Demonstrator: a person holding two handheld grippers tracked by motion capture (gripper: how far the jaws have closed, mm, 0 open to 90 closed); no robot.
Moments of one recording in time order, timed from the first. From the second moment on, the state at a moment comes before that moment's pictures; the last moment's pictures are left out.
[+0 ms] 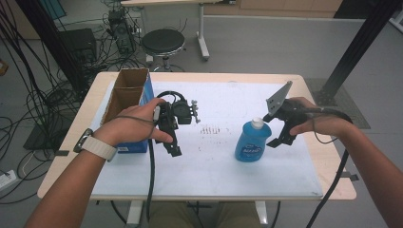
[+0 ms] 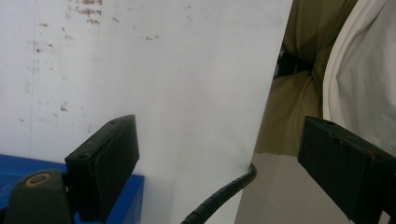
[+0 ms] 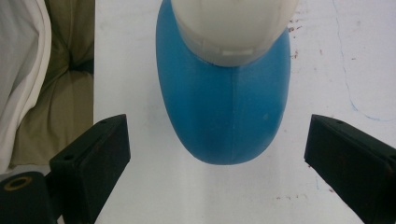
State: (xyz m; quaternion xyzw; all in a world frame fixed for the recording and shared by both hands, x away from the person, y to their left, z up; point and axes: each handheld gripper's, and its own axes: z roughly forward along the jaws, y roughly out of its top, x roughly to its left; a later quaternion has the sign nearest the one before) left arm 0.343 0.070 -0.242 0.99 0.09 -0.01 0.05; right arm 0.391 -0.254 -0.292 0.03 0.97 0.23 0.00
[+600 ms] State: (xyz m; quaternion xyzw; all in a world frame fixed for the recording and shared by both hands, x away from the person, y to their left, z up) left arm 0.343 0.070 -0.242 0.99 0.09 -0.01 0.05; right arm 0.391 -0.254 -0.292 0.04 0.97 0.23 0.01
